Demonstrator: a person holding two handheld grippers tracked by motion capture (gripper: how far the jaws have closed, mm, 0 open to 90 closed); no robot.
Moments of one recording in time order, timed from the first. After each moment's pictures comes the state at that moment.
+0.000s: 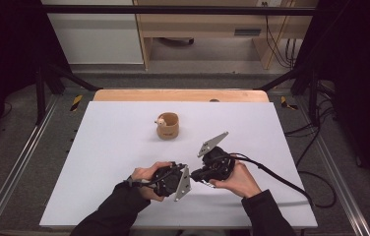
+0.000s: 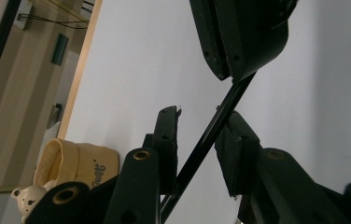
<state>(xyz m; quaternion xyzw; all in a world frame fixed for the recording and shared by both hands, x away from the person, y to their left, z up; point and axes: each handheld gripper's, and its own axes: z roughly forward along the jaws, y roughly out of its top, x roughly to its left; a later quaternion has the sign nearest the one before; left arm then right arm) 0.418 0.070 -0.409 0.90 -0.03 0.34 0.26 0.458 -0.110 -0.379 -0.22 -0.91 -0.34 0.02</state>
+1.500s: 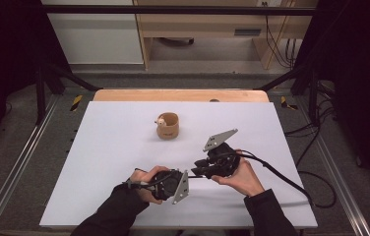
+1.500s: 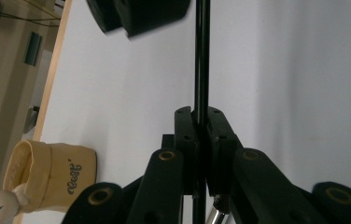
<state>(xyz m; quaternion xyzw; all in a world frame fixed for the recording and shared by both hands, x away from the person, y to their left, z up) 0.415 0.075 -0.416 0.92 -0.04 0.30 0.25 0.459 -0.121 -0.366 -0.24 -0.89 -0.38 -0.03</state>
